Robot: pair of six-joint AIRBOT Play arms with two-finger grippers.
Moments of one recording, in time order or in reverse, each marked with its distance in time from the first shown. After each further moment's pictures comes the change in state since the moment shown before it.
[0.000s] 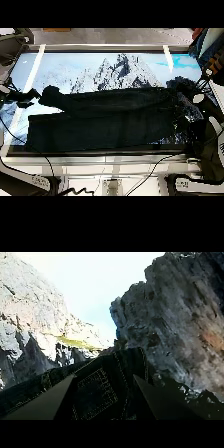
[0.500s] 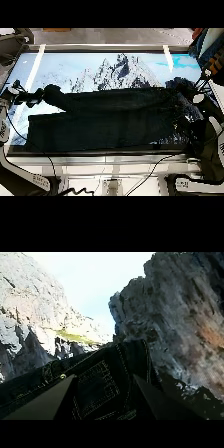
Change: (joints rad) left arm -0.039 -0.060 0.001 -0.093 0.136 -0.027; right arm 0.000 0.000 0.000 0.001 0.030 0.000
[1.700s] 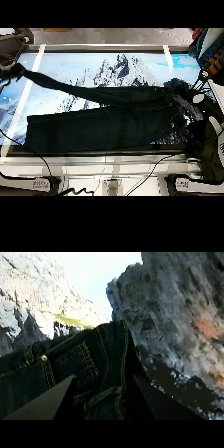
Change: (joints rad) left arm -0.035 0.270 0.092 0.083 0.185 0.016; right arm 0.000 0.000 0.001 0.000 0.092 0.000
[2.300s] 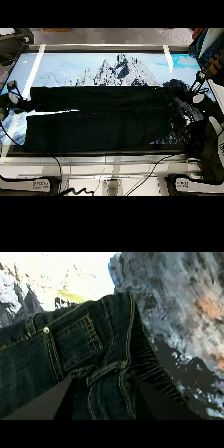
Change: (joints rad) left arm 0.003 0.030 -0.429 0.387 -0.153 -0.073; right arm 0.000 0.000 0.000 -0.003 0.095 0.000
